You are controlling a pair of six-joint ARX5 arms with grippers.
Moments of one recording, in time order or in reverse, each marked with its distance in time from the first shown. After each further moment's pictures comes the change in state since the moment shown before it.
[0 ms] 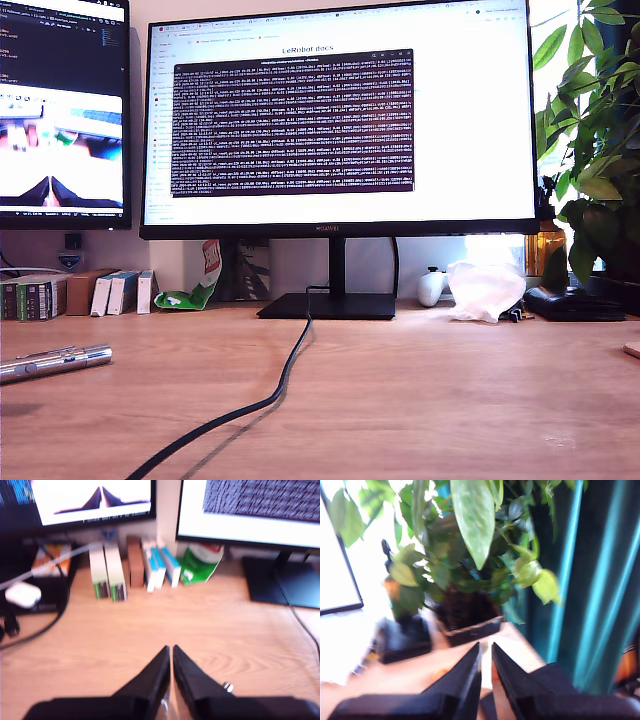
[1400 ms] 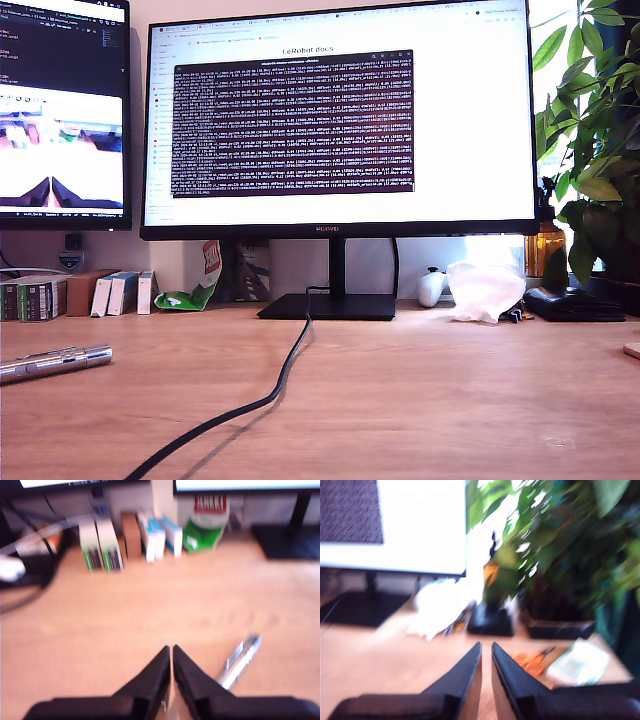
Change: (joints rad) left arm -0.045 -0.103 -0.594 0.526 -0.009 0.055; right arm 0.001 -0.454 -0.346 0.013 -0.420 -0.115
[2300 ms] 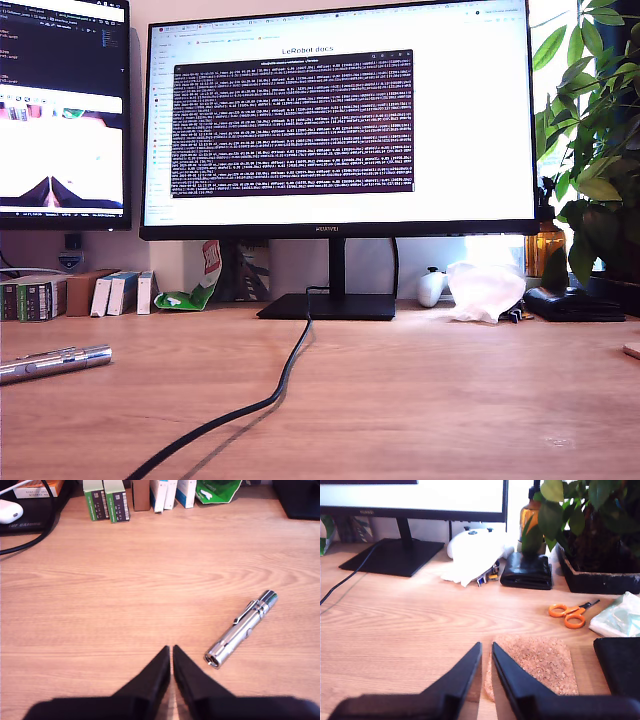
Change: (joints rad) left arm -0.021 0.000 -0.027 -0.071 -0.061 -0.058; right arm 0.000 0.000 -0.027 -0.113 -0.103 0.011
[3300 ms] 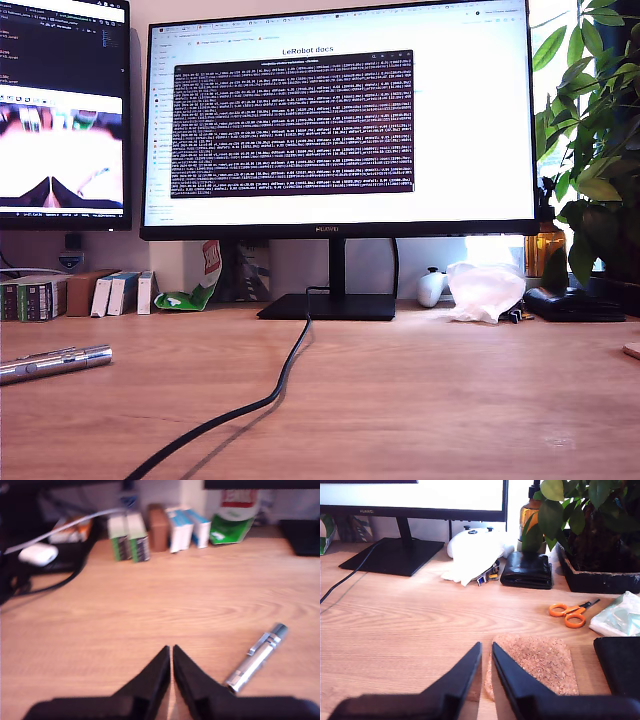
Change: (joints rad) left arm 0.084 -0.293 0.000 -0.174 0.070 0.111; right arm 0.000 0.000 0.000 -0.001 0.000 0.000
